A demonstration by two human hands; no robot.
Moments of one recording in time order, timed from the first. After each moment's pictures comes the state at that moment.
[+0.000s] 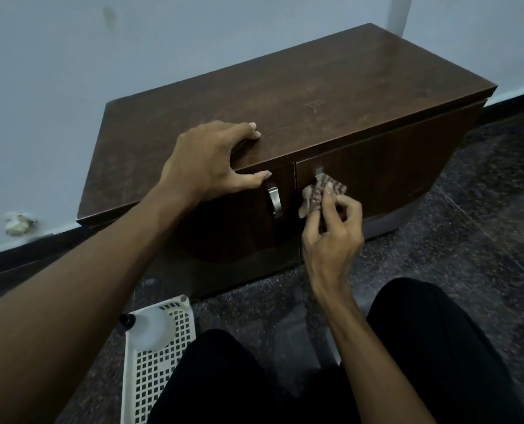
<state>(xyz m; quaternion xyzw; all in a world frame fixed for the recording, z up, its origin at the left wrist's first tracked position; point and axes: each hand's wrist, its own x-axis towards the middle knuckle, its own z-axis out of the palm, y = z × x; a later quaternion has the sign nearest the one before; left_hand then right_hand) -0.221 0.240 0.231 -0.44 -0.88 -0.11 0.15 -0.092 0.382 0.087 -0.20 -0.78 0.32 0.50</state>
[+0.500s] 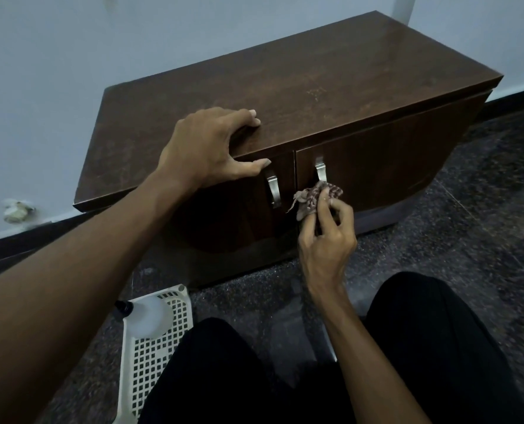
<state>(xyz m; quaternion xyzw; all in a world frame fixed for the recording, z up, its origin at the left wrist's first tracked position) -0.221 0.240 0.230 -0.43 -0.88 -0.11 0.15 -0.087 0.377 0.062 -0.19 -0.77 0.34 0.50</state>
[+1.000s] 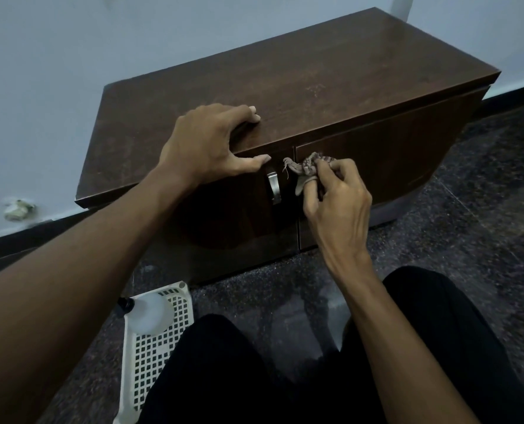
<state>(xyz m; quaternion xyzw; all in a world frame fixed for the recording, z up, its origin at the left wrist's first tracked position) -0.219 0.240 0.230 -0.43 -0.88 -0.11 0.15 -0.087 0.402 0.132 -0.16 -0.87 0.24 0.39</state>
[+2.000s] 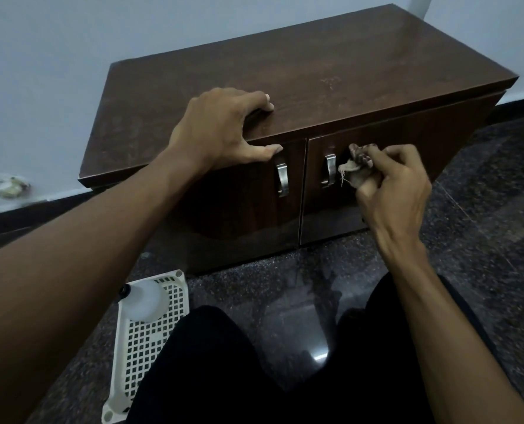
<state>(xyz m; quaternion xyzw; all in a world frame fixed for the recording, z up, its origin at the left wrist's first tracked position) -0.219 0.240 0.231 -0.42 -0.89 -0.10 0.15 -0.075 0.457 0.132 -0.19 -0.87 0.24 0.38</state>
